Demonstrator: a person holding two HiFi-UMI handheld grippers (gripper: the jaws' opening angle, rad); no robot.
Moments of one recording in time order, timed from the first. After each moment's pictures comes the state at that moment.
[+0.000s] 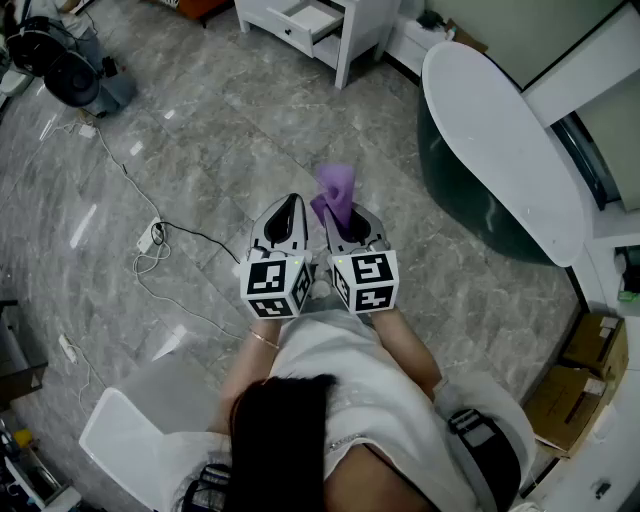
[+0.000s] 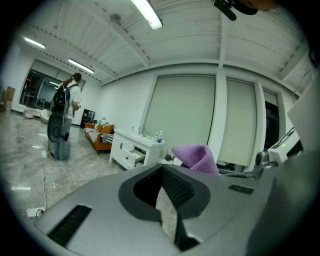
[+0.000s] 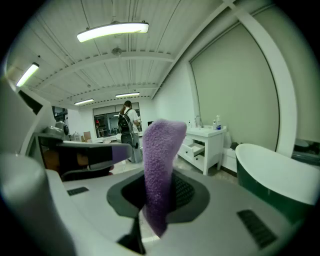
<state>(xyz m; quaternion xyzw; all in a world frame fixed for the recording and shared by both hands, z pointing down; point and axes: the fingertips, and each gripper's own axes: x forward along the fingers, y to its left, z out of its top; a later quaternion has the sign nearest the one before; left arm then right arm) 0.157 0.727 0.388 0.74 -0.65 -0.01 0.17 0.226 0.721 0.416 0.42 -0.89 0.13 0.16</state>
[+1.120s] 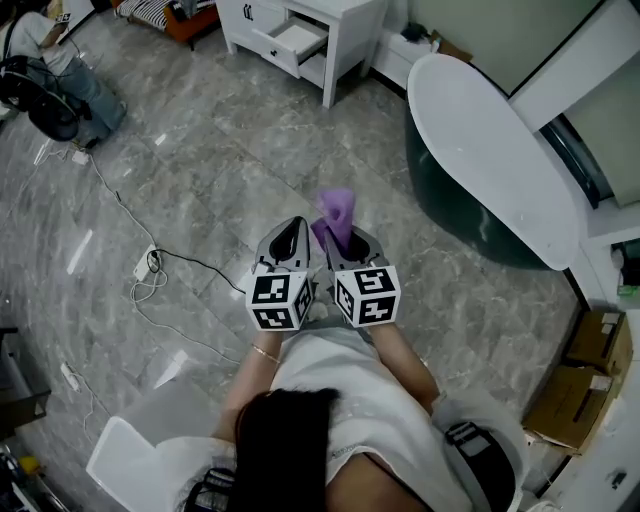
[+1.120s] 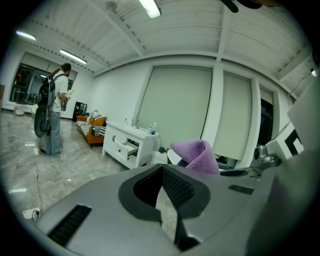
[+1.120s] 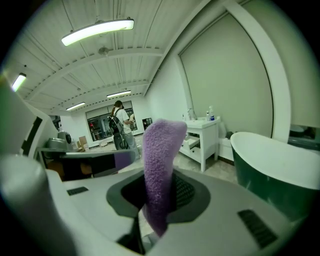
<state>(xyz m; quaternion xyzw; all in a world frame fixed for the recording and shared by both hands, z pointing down) 0.176 0.698 0.419 0.77 -0.61 0.02 0.20 0.241 0.700 0.440 0.44 -0.87 0.18 0.16</state>
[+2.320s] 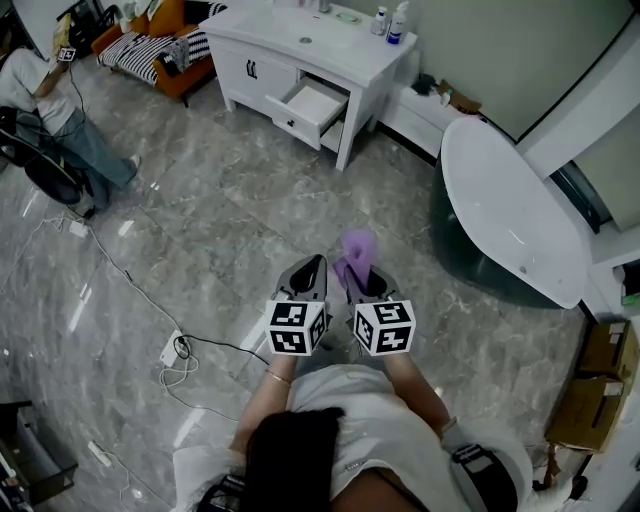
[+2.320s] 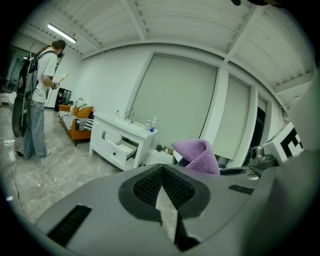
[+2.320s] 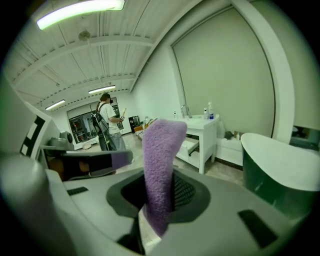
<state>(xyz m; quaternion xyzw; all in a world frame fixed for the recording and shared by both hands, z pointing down) 0.020 0.477 0.429 0.82 -0.52 0.04 0.24 0.089 0.489 0.445 0.50 -0.82 0.21 0.17</state>
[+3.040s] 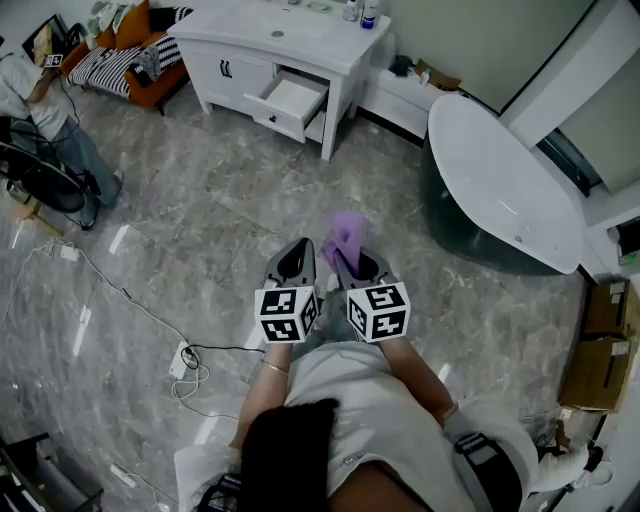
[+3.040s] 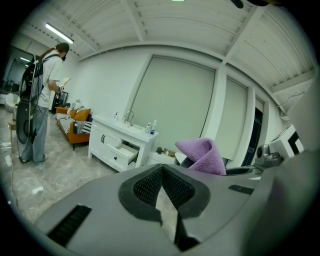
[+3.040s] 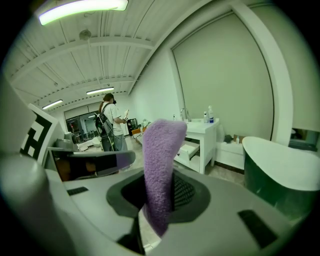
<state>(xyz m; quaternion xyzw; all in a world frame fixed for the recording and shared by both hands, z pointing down) -0.012 0.443 0.424 0.83 -0.51 0.04 0.22 0.059 0.465 0.434 0.52 -0.81 0.20 0.16</state>
